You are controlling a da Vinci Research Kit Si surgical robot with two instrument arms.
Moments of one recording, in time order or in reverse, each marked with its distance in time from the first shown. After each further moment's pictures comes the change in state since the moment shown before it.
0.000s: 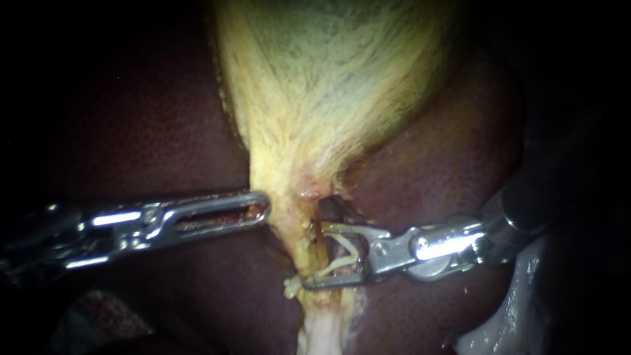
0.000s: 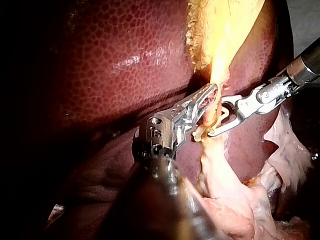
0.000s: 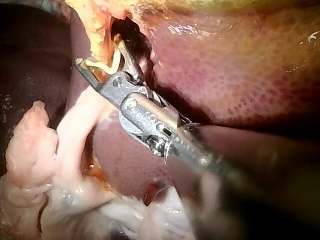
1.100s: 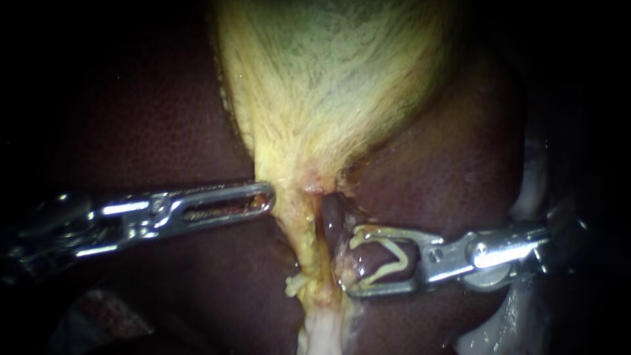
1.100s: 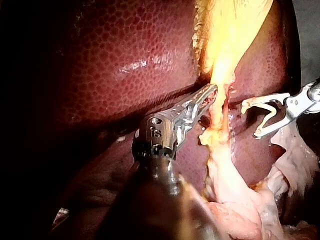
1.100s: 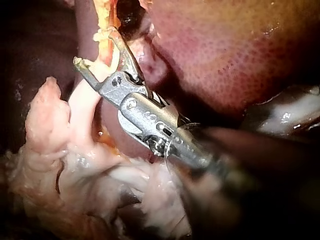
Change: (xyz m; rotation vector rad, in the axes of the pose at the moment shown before) right arm 0.007 -0.004 -0.008 -0.002 0.028 0.049; left arm 0.000 0.002 0.000 0.008 0.005 0.002
